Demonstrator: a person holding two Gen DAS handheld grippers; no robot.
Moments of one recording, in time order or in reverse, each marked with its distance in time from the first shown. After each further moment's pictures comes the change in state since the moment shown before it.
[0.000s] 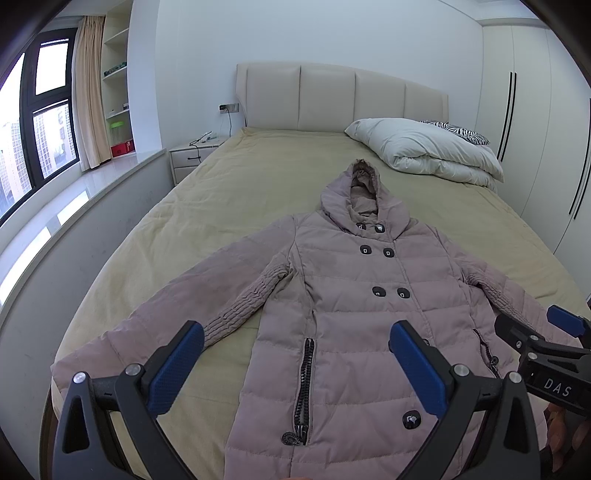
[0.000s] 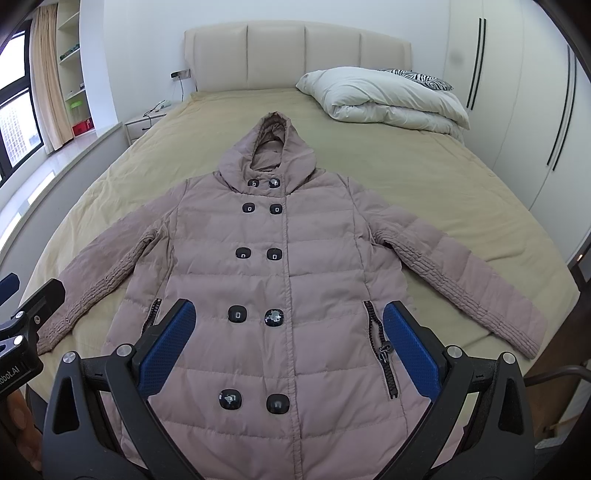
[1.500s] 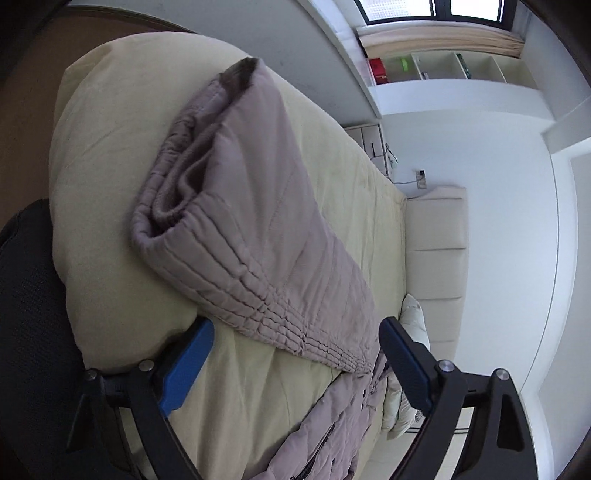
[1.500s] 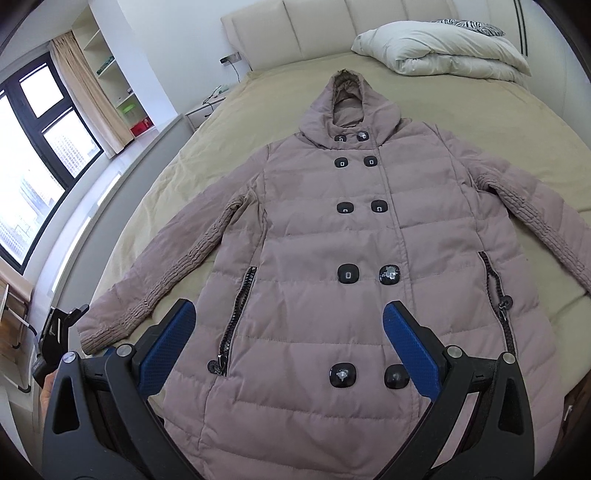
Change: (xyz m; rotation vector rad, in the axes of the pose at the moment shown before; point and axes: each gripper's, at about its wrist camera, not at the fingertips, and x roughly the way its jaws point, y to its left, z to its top) left arm 0.040 0.309 -0.194 -1.442 -0.032 -0.221; right arm 0.030 0.042 -0.022 0.075 0.135 0.352
